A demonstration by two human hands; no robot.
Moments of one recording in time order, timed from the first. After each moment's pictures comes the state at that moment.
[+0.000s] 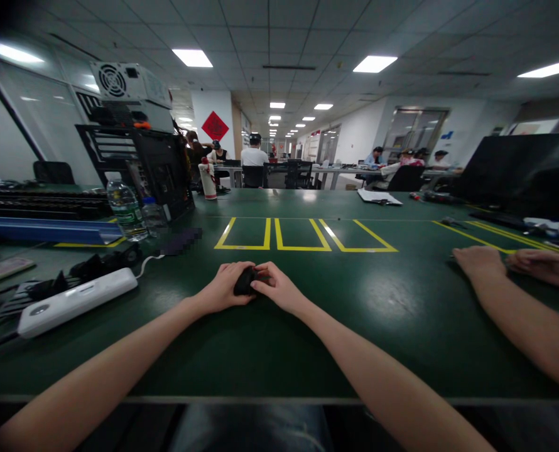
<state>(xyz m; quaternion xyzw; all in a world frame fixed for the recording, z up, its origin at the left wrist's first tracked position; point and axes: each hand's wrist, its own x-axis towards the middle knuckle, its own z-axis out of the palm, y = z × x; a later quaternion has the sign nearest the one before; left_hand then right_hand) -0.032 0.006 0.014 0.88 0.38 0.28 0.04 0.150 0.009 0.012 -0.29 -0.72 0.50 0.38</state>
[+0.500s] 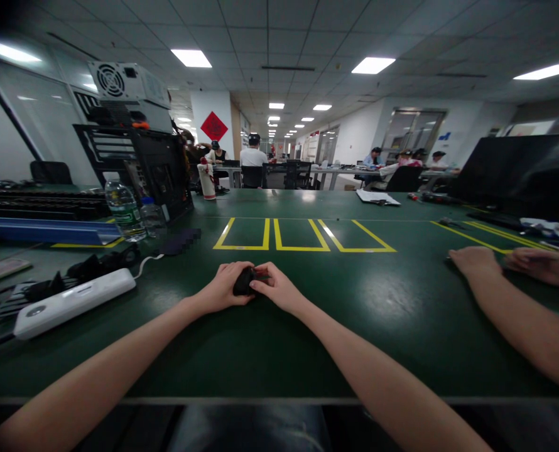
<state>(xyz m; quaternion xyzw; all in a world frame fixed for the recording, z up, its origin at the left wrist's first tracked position) -0.030 0.005 0.017 0.88 0.38 0.28 0.05 0.150 0.007 0.015 -0.30 -0.71 0.50 0.38</state>
